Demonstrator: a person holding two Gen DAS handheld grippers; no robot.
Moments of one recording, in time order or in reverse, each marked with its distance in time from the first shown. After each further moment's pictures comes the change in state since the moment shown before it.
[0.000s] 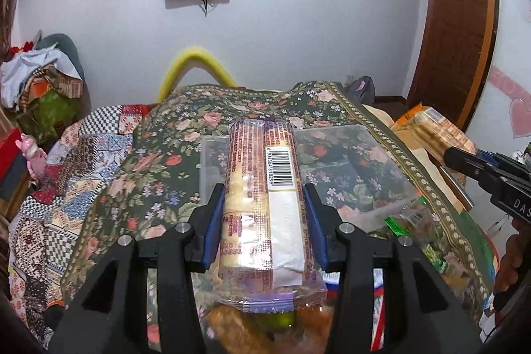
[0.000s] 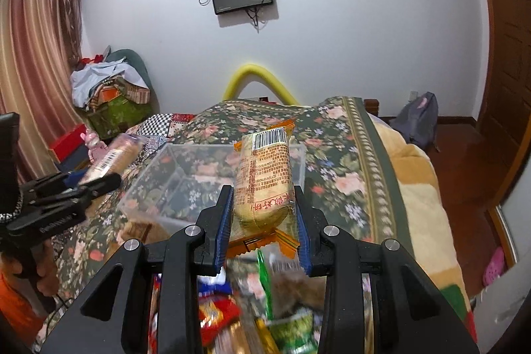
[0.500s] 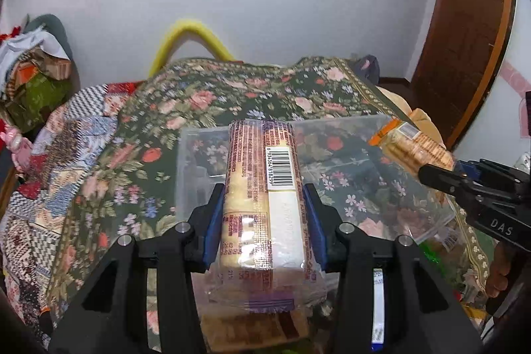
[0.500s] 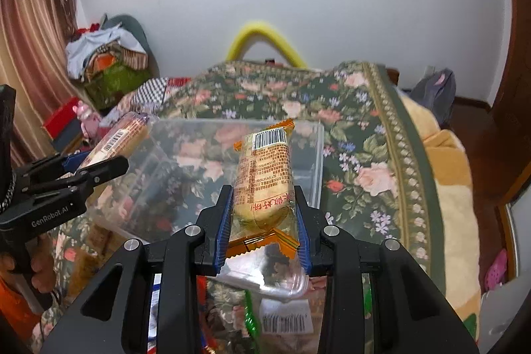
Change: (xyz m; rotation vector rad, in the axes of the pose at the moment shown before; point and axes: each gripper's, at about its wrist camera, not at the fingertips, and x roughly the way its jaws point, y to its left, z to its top) left arm 0.080 0.010 0.016 -0.014 0.129 -0.027; right arm 0.080 -0.009 0.007 -0.016 0.199 0.040
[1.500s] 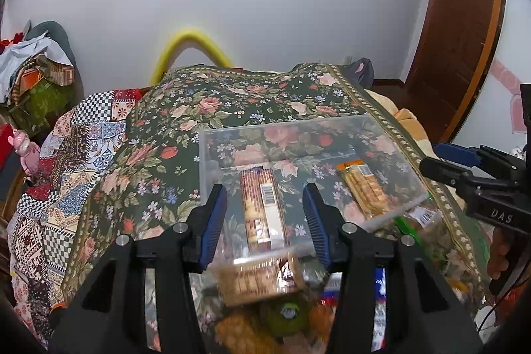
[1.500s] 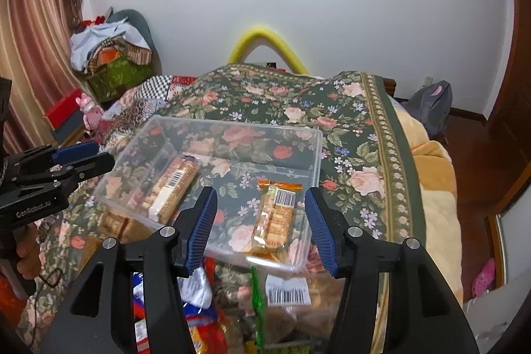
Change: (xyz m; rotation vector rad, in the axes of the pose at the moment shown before) left arm -0.068 0.002 -0.012 0.019 -0.036 0.007; right arm -0.041 0.015 0.001 -0.048 -0.020 -0.030
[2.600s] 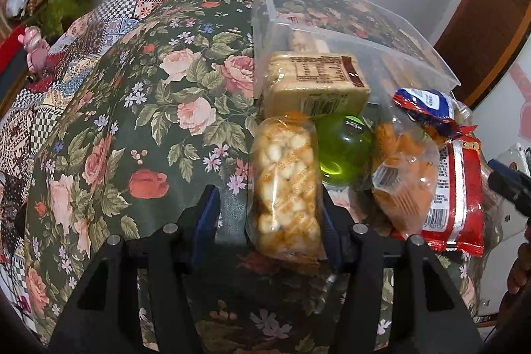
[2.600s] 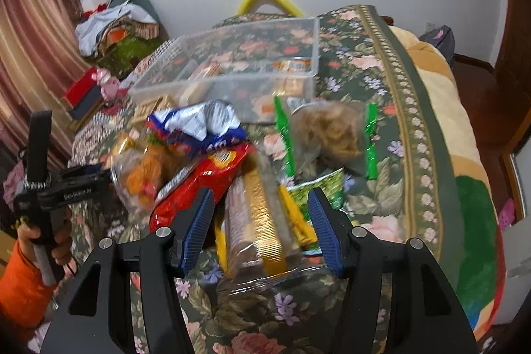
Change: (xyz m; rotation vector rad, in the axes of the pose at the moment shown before) left arm 0.011 0.039 -0.145 -0.194 0.235 0.009; right arm -0.030 0.009 -0.113 0.083 0.152 0.068
